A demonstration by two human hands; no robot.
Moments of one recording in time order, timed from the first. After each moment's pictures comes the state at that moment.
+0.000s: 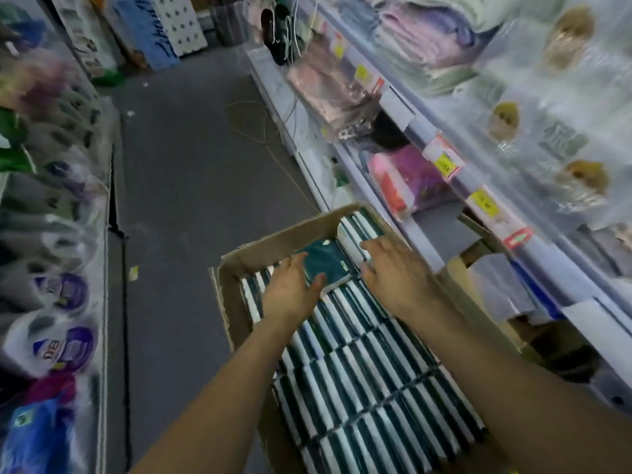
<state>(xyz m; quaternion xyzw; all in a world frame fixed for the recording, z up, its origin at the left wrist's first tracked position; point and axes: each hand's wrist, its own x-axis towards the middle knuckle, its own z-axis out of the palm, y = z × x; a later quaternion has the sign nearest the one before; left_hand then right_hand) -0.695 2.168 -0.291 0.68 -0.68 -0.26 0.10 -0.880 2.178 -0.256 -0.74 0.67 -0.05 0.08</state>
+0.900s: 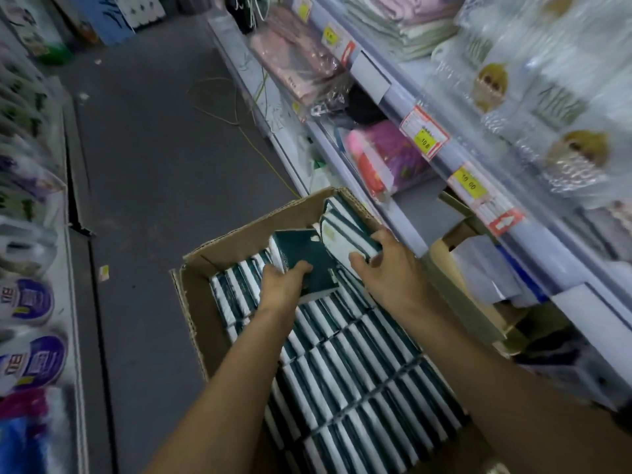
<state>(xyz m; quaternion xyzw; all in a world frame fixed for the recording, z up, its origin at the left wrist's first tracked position) -0.732 2.154 -0.319 0.69 -0.26 -0.60 0.32 -0.901 2.186 -0.278 -0.55 0.75 -0.25 0.26</state>
